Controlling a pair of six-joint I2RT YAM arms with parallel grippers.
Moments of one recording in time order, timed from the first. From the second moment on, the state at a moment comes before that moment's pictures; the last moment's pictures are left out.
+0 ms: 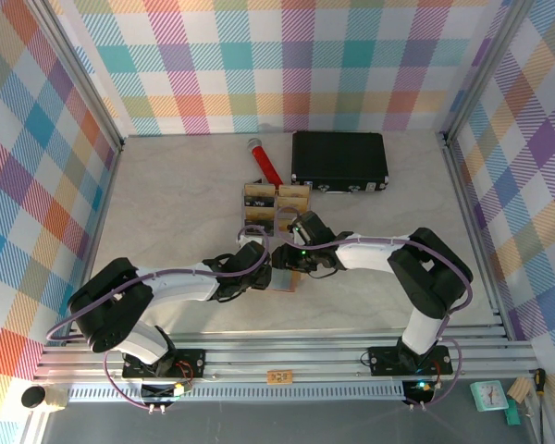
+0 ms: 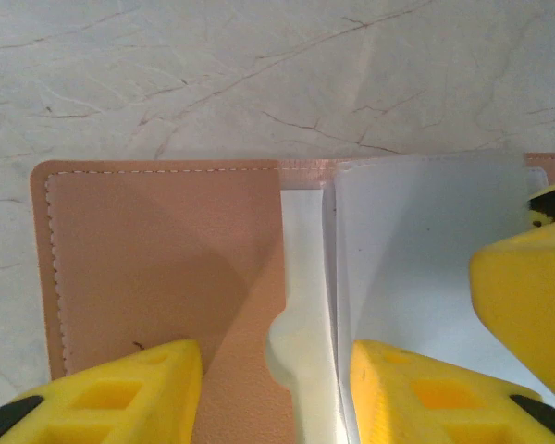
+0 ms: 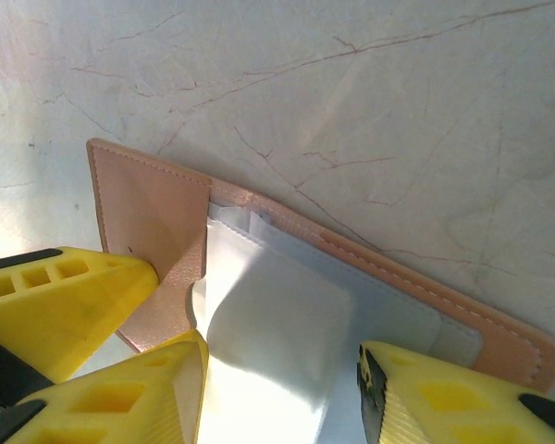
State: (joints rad) left arm -0.86 1.49 0.63 -0.13 -0.22 -0.64; right arm 0.77 1.74 0.88 -0.07 -0.36 0.76
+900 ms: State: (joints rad) left arm -0.78 0.99 0.58 -0.39 -0.36 -0.64; right arm 0.85 1.87 1.14 -0.07 -0.42 0.81
